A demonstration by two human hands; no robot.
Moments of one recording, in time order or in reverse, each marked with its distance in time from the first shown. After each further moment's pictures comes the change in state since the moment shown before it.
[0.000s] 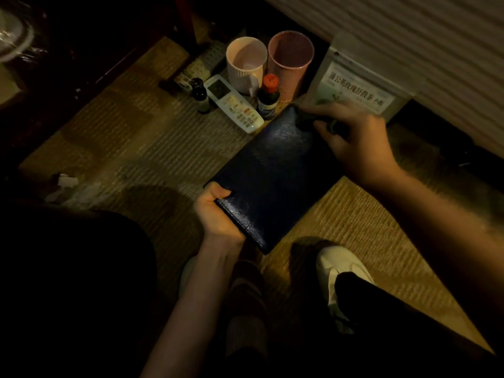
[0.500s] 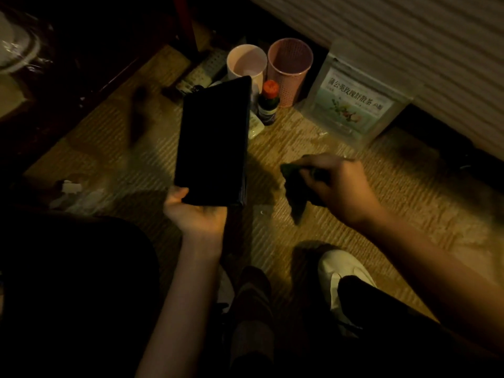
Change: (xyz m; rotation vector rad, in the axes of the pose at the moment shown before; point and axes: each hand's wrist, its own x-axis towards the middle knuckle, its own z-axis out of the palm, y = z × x) left_hand 0.025 0.029 -0.022 -0.209 0.148 0.281; right_hand -0.039 -0.001 0.020 0.023 -0.169 -0.002
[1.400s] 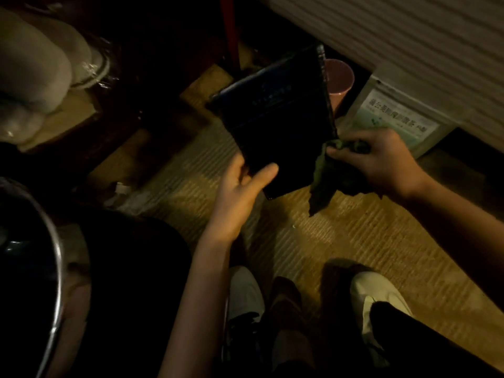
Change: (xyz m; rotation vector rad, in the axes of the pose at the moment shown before) left_hand -0.010 0.029 0.027 1.020 -0.409 0.127; right_hand 0.058 -0.028 -0.026 0.253 -0.050 0.171
